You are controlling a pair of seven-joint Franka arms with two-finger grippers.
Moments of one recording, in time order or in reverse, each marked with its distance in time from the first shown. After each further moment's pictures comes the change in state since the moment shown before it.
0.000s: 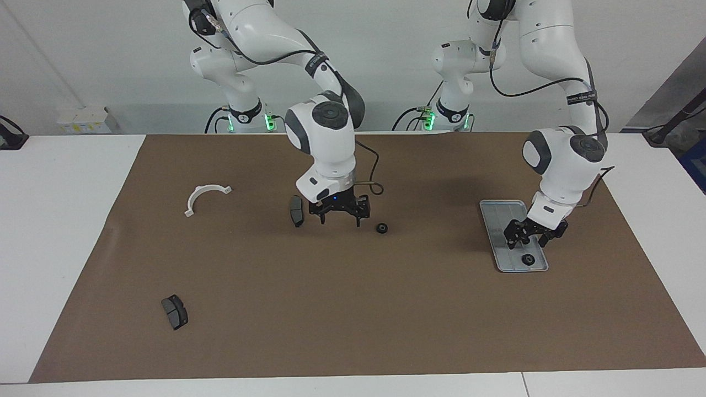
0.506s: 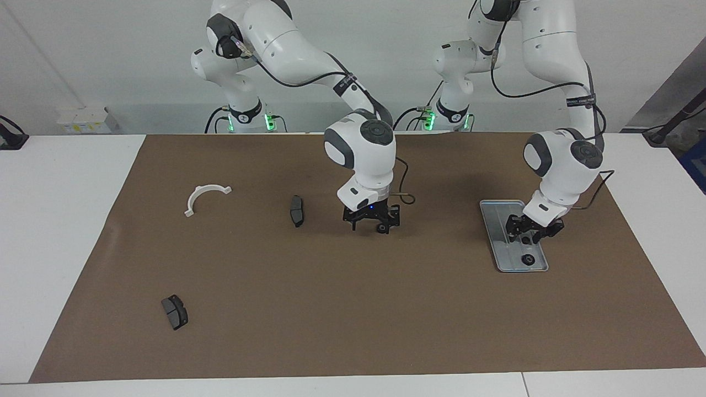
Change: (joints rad) left arm 0.027 0.000 -0.002 -0.074 0.000 0.001 0.113; right arm 0.096 0.170 0.000 0.130 -0.056 0.046 0.152
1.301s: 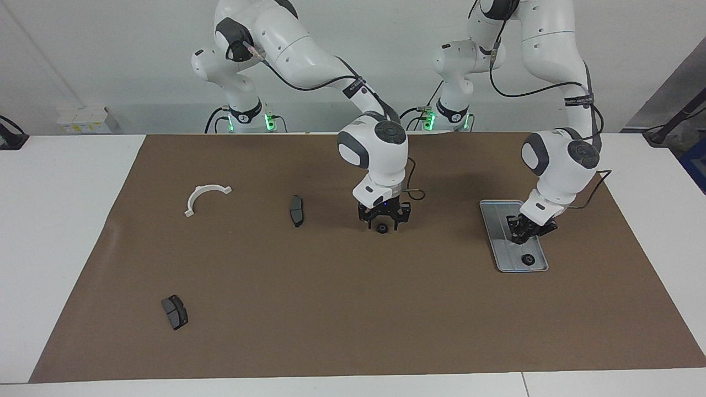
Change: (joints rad) left arm 0.000 -0.009 -0.005 -0.001 -0.001 -0.001 0.001; right arm 0.051 0.016 0.000 -0.041 -0.007 0.054 0.000
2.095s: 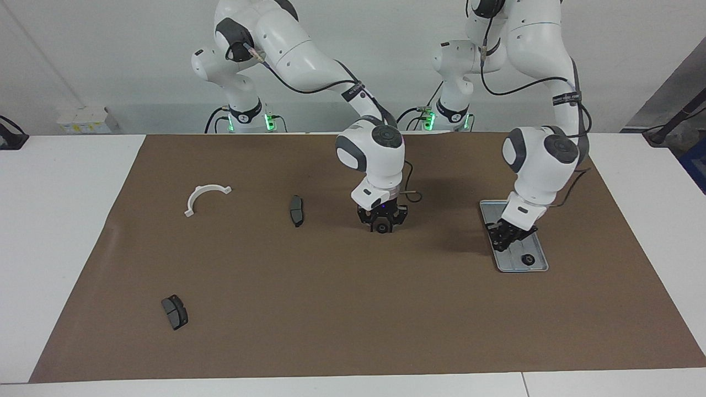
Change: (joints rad) left arm -0.275 0.012 -0.029 0.108 -0.002 -0.026 -0.605; right arm 0.000 -0.002 0.000 -0.042 -0.019 0.048 0.000
